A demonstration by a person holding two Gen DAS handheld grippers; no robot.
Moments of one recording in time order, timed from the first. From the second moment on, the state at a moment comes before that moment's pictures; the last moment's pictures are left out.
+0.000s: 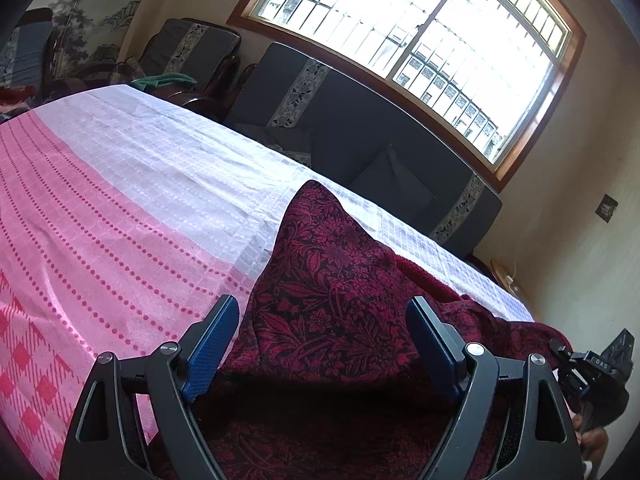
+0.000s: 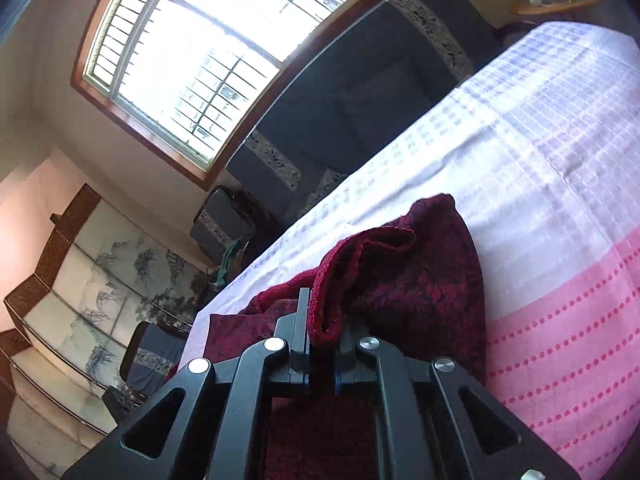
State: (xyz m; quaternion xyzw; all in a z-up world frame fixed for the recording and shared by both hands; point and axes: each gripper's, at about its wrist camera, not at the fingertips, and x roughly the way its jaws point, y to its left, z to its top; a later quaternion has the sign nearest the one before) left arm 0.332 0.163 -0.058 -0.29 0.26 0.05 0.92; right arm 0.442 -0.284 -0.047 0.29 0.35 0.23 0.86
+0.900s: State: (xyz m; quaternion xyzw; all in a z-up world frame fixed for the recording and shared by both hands) left arm 0.323 0.144 -0.043 -0.22 0.27 0.07 0.93; right arm 0.408 -0.311 -0.051 0.26 0.42 0.21 0.84
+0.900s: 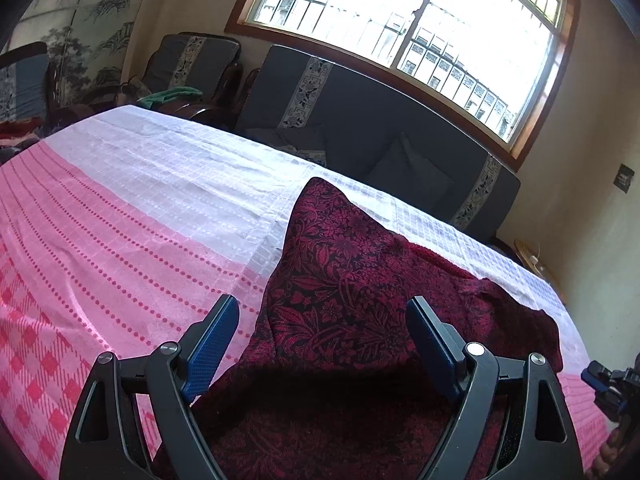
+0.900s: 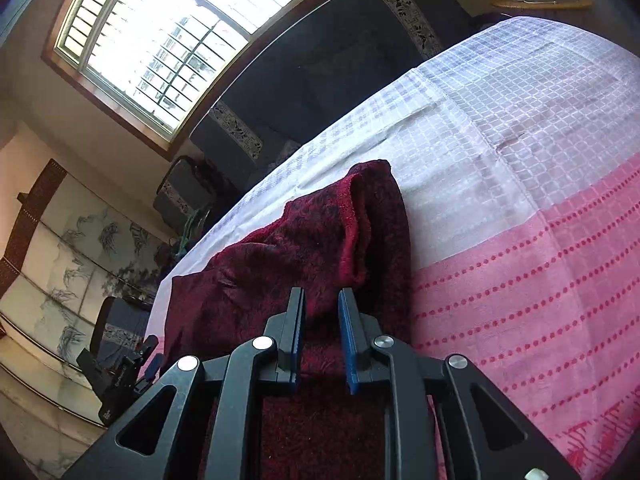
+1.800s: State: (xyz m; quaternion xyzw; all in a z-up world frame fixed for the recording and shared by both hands) left arm 0.074 0.173 -0.070 -0.25 0.47 -0.19 0.83; right arm 0.139 -0.373 -0.089 0.19 0.47 0.26 0.82
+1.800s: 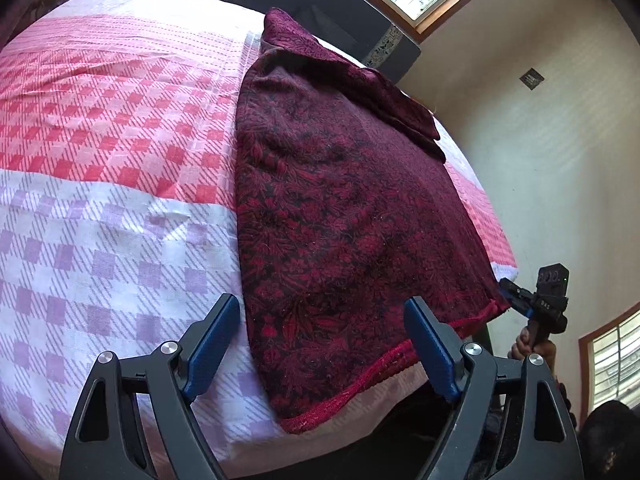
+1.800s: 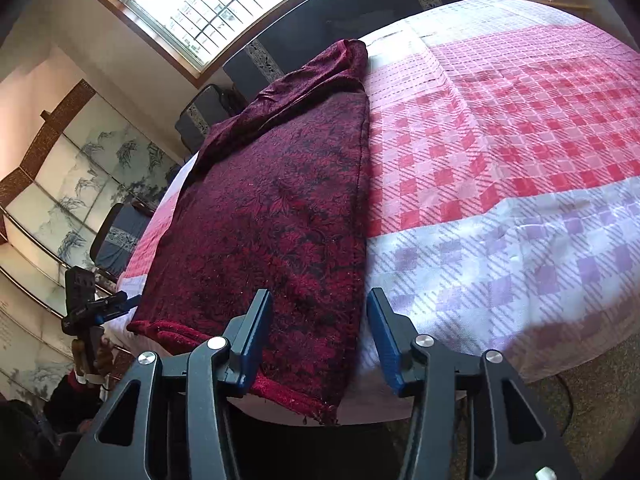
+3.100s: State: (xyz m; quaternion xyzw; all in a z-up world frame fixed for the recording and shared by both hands) left arm 0.029 0.093 -0.053 -0.04 0.45 -0.07 0.89; right arm 0.142 -0.361 -0.122 0.32 0.49 0.29 0.76
